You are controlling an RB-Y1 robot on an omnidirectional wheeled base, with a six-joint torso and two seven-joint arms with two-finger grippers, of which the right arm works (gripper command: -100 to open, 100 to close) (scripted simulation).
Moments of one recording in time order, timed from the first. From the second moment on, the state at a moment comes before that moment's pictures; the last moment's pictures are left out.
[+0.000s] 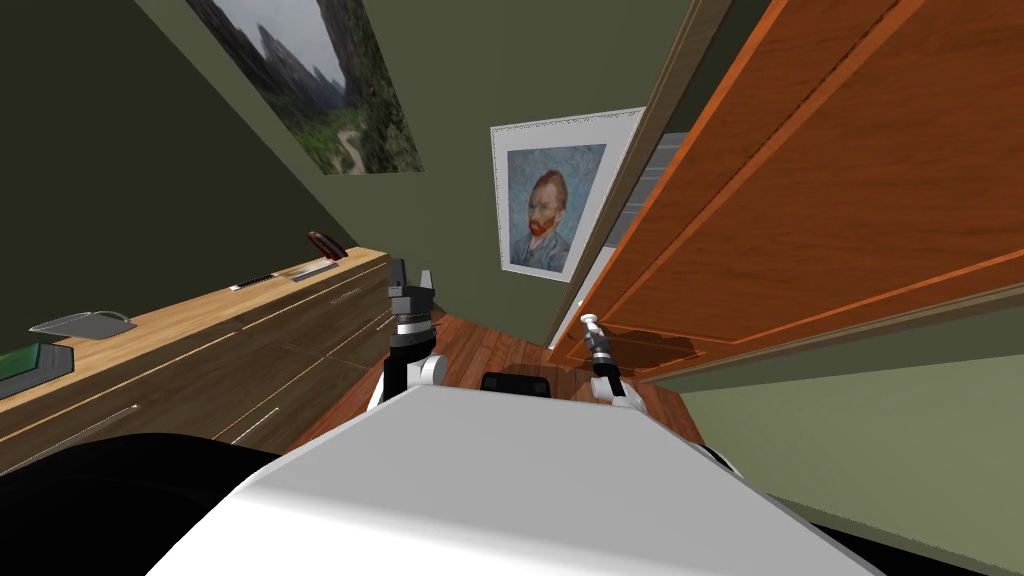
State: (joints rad) arm -0.10 -0.27 -0.12 -0.57 -0.01 -0.87 1.17
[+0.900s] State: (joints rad) arm -0.09 -0.28 -0.11 -0.58 -0.03 -0.87 0.95
